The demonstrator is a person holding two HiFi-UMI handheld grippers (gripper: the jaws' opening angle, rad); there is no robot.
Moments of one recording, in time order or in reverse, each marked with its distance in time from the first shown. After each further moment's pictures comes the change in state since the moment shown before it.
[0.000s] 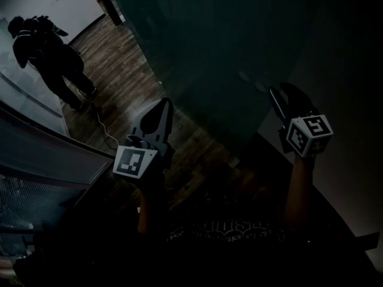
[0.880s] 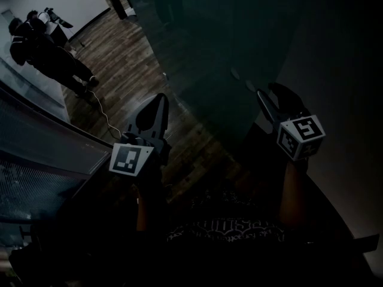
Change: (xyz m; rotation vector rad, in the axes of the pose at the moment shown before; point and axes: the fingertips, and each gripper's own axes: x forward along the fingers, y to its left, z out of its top) left arm -0.022 0.005 0.006 0.022 -0.005 0.064; right arm 0.005 0.050 -0.005 -0.015 0.021 0.109
